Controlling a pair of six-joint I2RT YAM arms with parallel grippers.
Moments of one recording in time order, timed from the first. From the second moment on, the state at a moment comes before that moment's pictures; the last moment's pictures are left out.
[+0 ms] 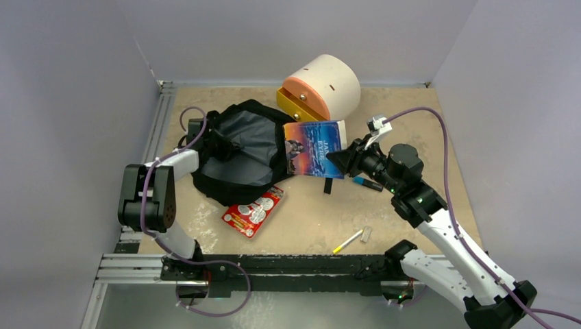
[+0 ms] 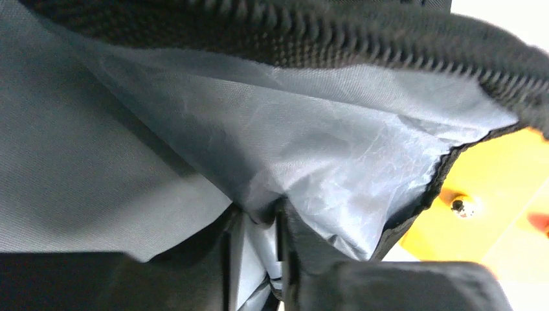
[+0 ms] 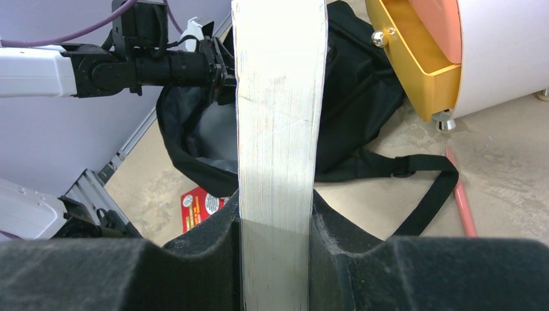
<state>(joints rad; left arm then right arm) -0.05 1.65 0.88 0.01 0.30 -1.11 0.54 0.80 0.81 -0.16 -0.20 0.40</state>
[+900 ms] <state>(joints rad) -0.05 1.47 1.12 -0.36 0.26 -1.06 0.62 1.06 0.95 -0.06 -0.33 0.30</state>
